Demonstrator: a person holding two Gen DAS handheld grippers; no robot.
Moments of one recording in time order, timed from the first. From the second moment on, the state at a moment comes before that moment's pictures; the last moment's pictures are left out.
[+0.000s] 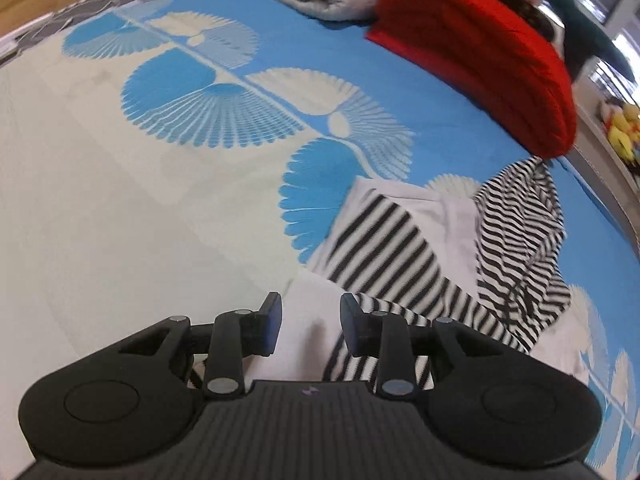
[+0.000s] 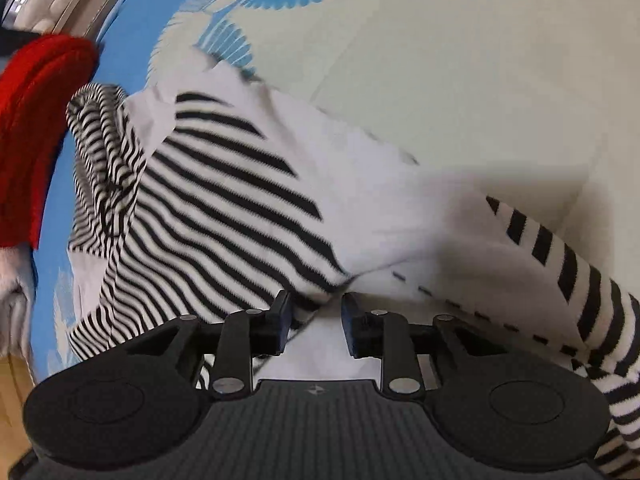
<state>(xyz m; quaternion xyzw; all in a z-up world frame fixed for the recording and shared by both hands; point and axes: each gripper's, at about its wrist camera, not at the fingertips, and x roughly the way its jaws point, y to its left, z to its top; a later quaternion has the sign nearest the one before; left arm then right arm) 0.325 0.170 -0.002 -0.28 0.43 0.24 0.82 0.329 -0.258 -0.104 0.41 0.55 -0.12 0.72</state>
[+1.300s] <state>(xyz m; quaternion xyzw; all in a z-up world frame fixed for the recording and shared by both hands) 0.348 0.152 -0.062 -0.26 0.55 0.12 0.78 0.375 -0.260 -0.085 0.30 0.55 -0.01 0.78</state>
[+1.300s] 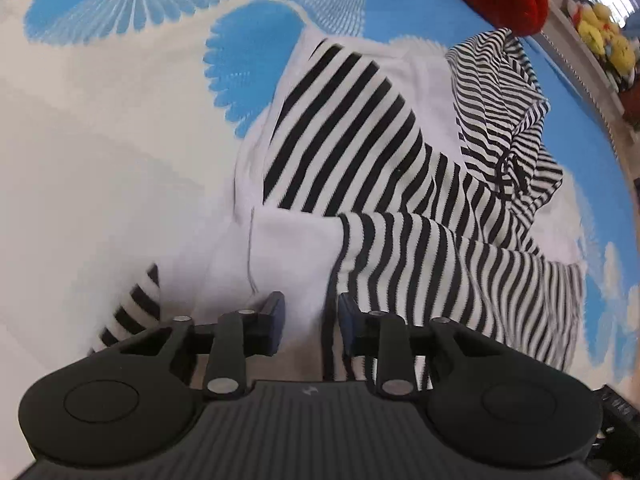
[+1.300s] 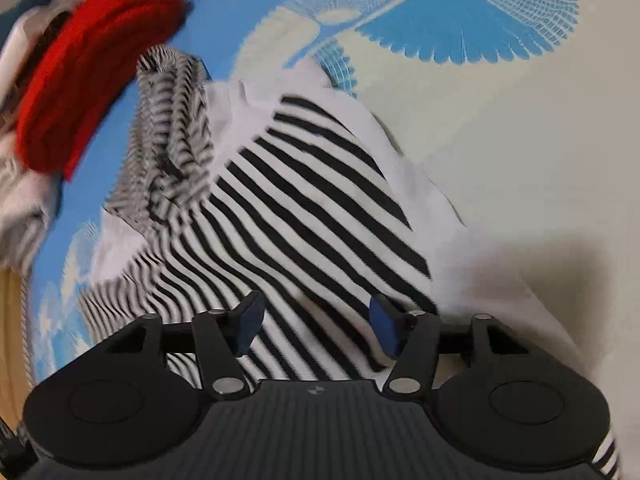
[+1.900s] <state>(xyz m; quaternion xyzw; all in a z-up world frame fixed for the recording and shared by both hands) 0.337 0.104 0.031 -0.07 0.32 0.11 0.94 0.377 -0.257 -0.010 0.08 0.46 0.03 0.88</state>
